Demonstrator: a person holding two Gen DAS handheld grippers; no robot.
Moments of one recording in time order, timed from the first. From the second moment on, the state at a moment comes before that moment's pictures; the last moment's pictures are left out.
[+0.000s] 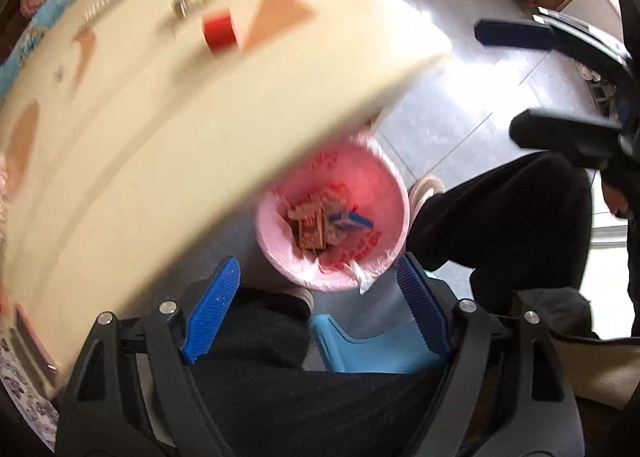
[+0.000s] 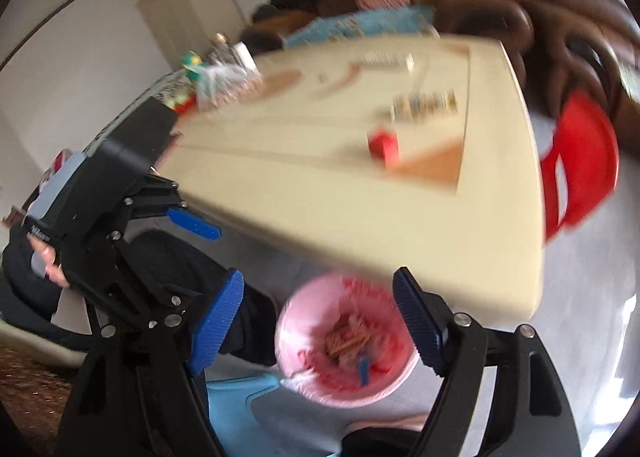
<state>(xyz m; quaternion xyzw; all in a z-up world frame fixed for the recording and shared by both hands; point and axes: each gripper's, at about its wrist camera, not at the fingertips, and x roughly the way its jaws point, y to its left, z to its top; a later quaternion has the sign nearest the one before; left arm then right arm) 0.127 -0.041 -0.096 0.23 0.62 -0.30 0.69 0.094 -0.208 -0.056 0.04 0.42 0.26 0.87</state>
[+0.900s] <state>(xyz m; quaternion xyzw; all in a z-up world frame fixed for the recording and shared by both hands) 0.269 -0.083 -0.116 0.19 0.65 -0.31 0.67 0.309 -0.229 -0.066 -0.06 0.48 0.31 0.82</state>
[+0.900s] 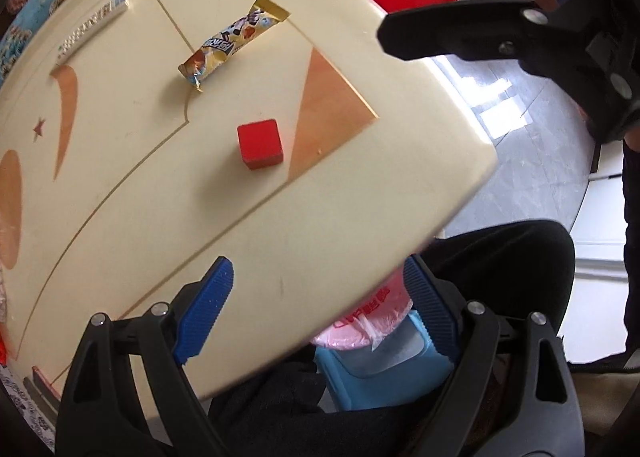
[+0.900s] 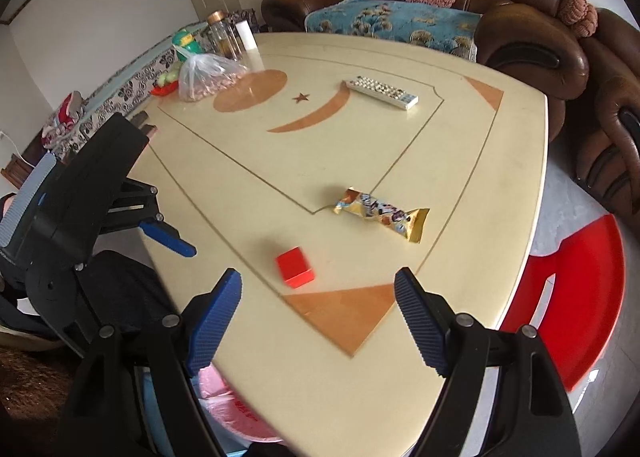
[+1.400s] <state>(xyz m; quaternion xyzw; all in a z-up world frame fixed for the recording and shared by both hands) 0.315 -0.087 -0.167 0.12 0.68 -0.28 0.67 0.409 -0.208 -0.128 -0.16 0.51 0.32 0.78</state>
